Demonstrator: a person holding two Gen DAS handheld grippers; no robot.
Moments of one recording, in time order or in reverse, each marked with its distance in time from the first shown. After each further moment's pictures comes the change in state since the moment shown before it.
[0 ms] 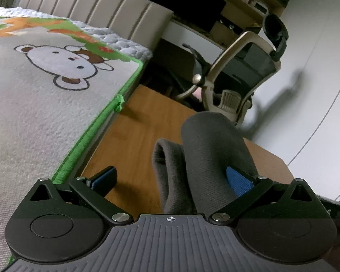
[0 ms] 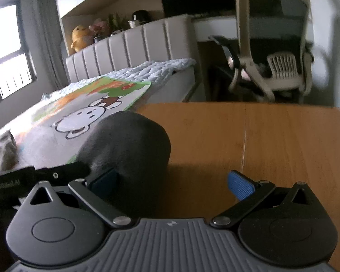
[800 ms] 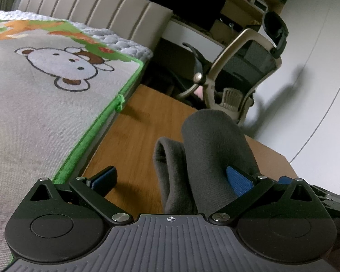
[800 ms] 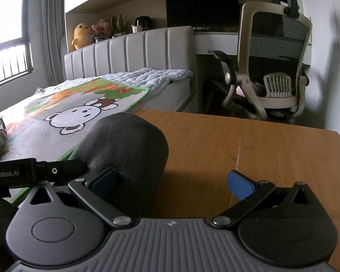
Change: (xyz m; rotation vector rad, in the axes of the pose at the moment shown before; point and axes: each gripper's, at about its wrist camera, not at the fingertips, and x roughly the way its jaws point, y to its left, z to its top) left arm -0.003 -0.004 -0.002 0.023 0.002 0.019; right arm -0.004 0.010 -0.004 -0.044 -0.034 -0.052
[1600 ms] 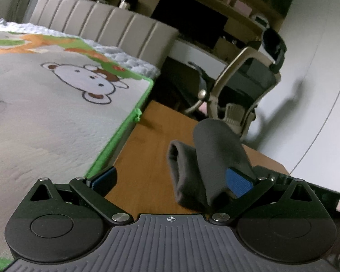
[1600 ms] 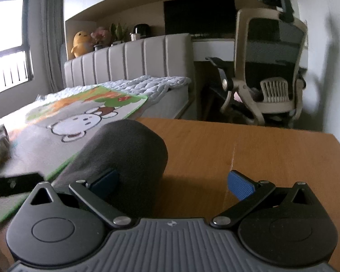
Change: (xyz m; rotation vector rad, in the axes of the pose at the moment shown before) left arm -0.070 0.004 -0.023 0.000 -0.107 0.027; right arm -0.022 -0.008 0.001 0.045 -0.028 0.020
